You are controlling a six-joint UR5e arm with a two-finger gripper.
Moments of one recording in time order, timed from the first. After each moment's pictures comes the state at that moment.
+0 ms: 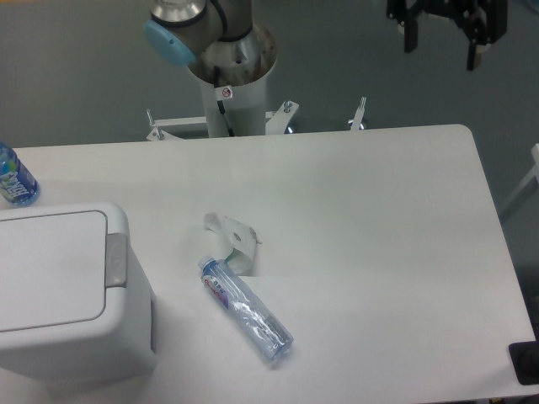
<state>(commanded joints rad) 2.87 -1.55 -1.36 -1.47 1.46 1.61</state>
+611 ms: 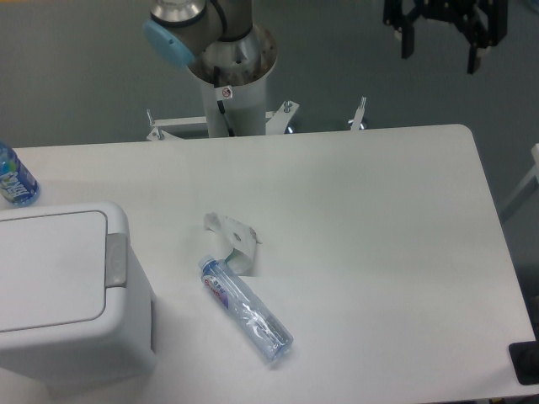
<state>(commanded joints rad) 2.79 -1.58 -1.36 -1.38 1.46 1.32</state>
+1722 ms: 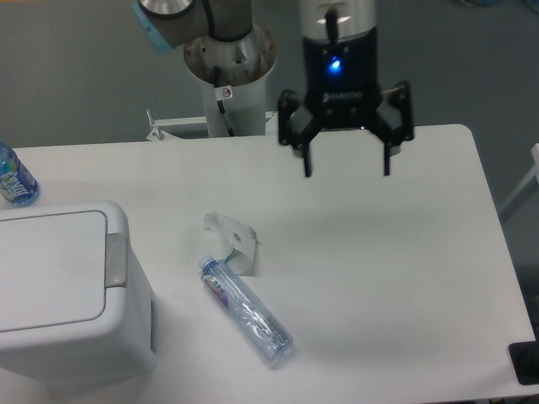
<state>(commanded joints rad) 2.44 -1.70 -1.36 -1.11 1.46 0.46</state>
